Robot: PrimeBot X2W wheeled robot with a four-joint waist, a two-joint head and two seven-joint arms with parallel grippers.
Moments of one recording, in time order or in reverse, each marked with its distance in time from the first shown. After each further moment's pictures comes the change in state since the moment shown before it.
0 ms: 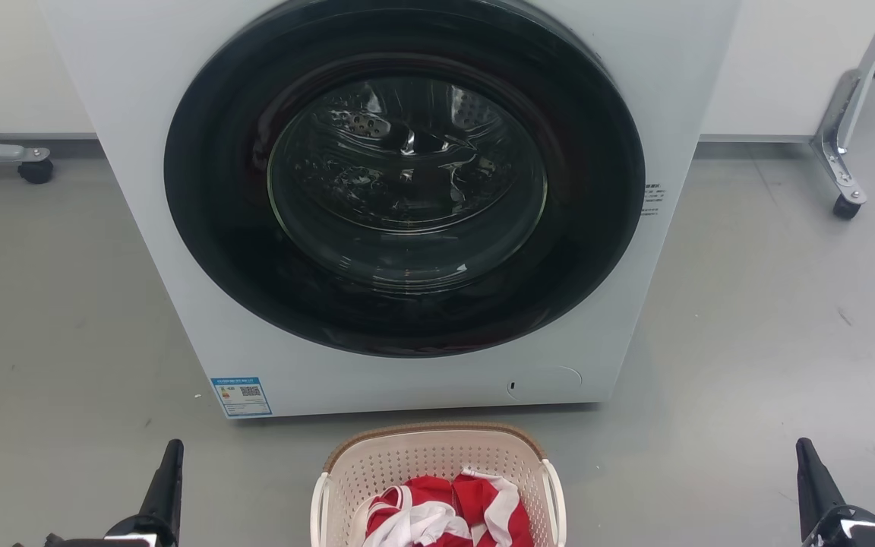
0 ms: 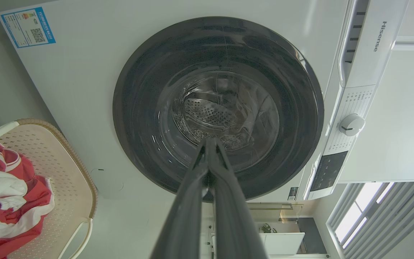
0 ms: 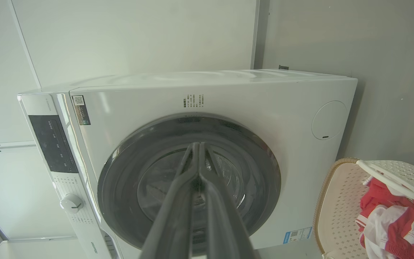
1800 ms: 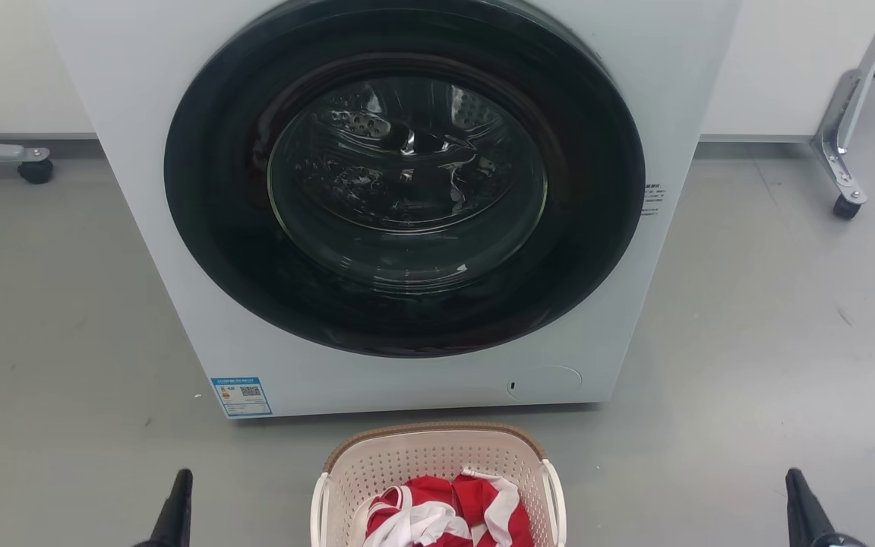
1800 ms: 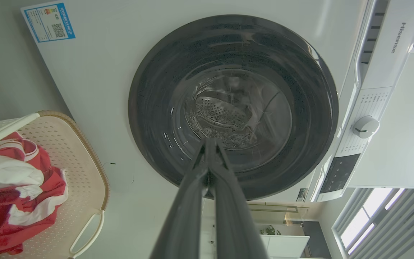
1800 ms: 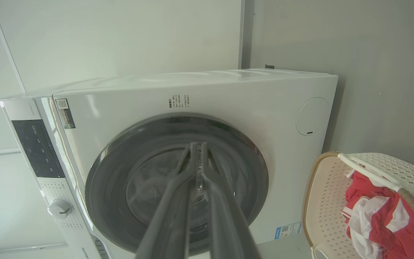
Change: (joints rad) left arm 0.014 -0.005 -0.002 0.027 0.001 0.000 0.000; right arm 0.015 0.009 0.000 0.027 0.000 -0.001 -0.001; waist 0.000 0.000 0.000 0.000
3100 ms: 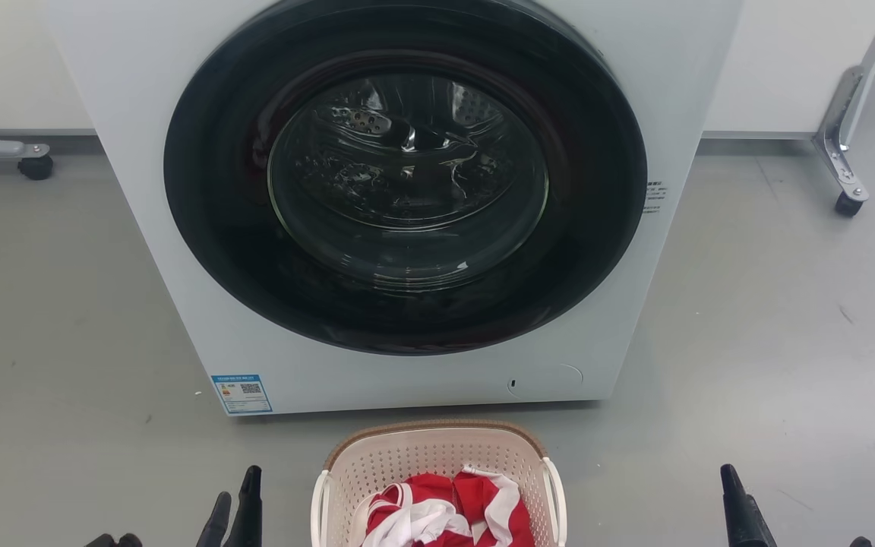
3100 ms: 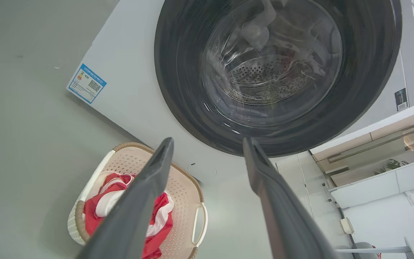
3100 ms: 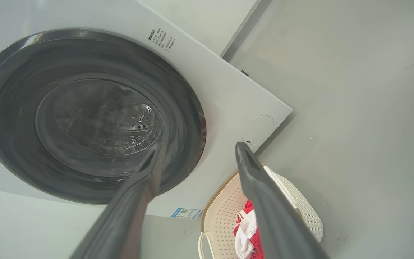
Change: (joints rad) left arm 0.068 0.029 -0.208 -0.075 0.536 0.097 -0.155; right arm 0.067 -0.006 0.190 -0.061 -0.530 -0.088 -0.151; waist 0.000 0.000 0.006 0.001
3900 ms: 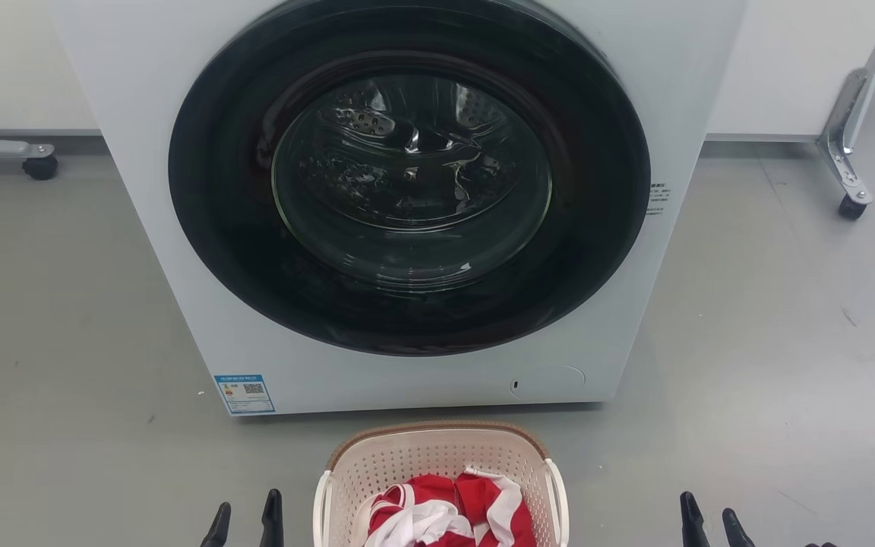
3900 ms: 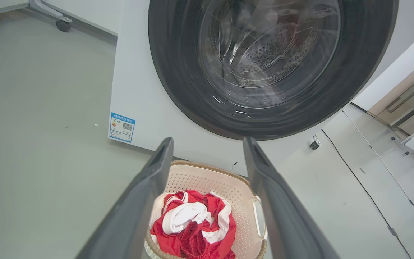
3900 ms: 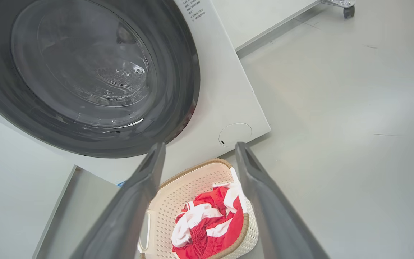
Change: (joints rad) left arm 0.051 0.033 -0.081 -0.043 0.407 0.070 -0.086; right arm 0.049 -0.025 0.120 -0.020 -0.394 -0.062 -0.082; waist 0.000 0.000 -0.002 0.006
